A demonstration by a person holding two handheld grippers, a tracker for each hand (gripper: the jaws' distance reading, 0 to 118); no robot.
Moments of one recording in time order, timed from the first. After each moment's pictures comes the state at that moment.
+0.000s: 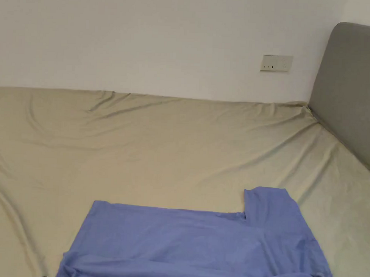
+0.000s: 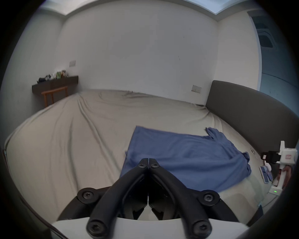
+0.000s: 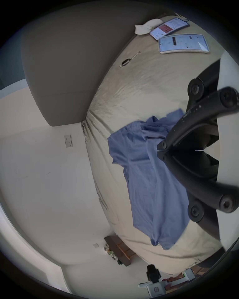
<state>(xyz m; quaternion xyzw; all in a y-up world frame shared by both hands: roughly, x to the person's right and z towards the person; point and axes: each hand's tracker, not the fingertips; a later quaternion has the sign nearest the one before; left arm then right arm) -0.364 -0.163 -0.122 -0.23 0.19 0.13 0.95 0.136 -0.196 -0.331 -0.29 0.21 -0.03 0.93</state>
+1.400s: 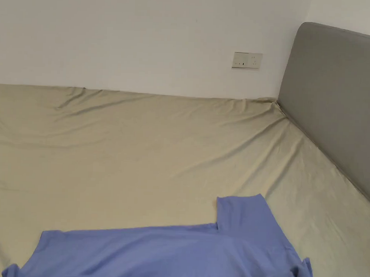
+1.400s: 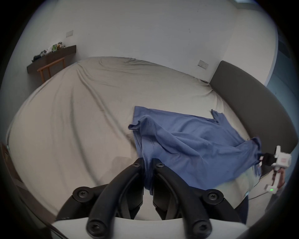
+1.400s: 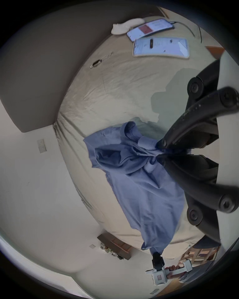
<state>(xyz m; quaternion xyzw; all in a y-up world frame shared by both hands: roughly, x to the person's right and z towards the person) -0.383 -0.137 -0.099 -0.38 0.18 0.16 0.90 0.191 -0.166 -0.323 -0.42 0.22 -0.05 0.88</state>
